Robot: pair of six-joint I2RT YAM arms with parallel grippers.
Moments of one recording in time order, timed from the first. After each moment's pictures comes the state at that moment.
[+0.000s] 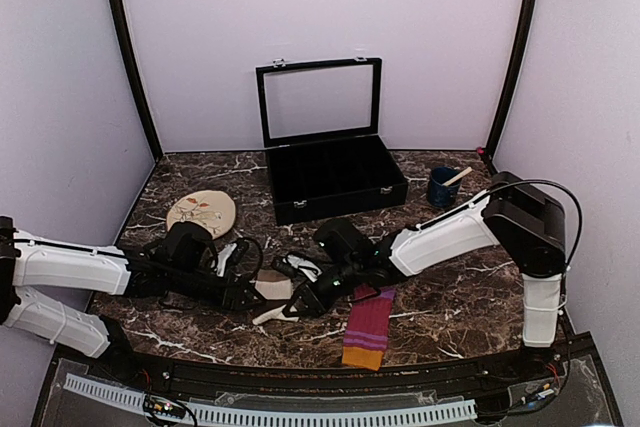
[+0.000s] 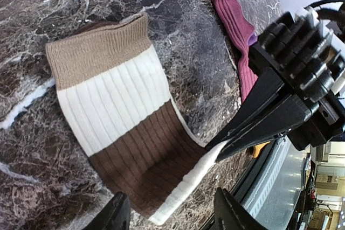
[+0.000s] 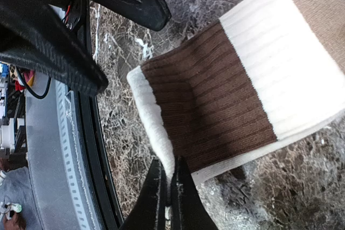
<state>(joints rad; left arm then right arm) -0.77 1.21 0.44 -0.06 0.42 -0.64 1.08 2.01 1.11 0.12 -0.60 0.34</state>
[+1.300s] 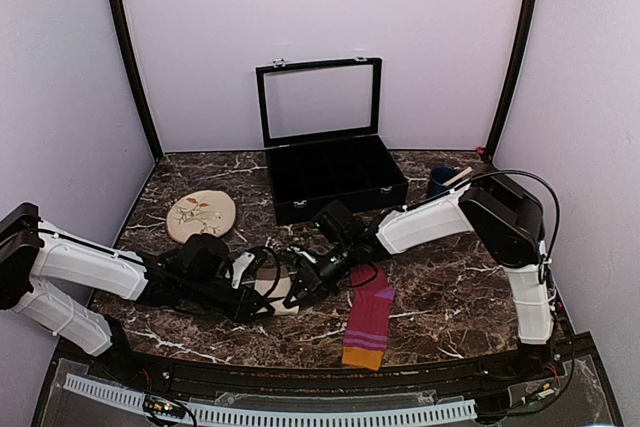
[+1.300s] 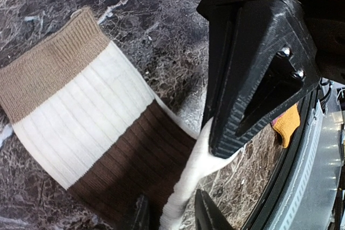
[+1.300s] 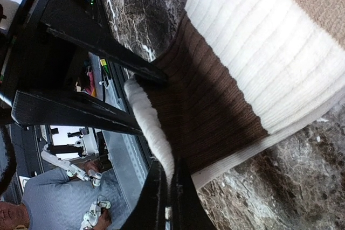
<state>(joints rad) -0.88 1.35 0.43 0.09 0.32 -0.47 0.97 2.15 1.32 -0.10 -0.92 0.64</state>
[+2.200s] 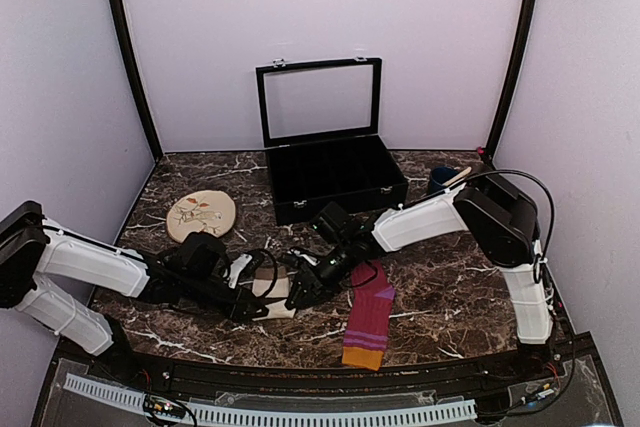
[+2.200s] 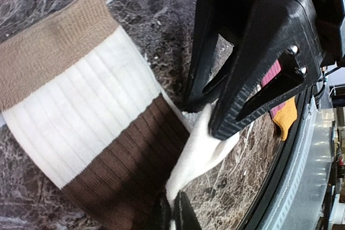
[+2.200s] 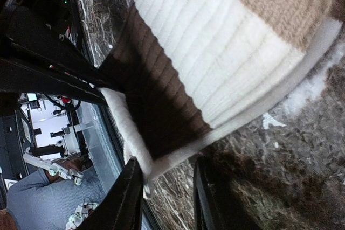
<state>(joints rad) -0.82 1.37 0.42 0.09 0.41 -0.46 0.96 2.19 1.38 -0.22 -0.86 0.53</state>
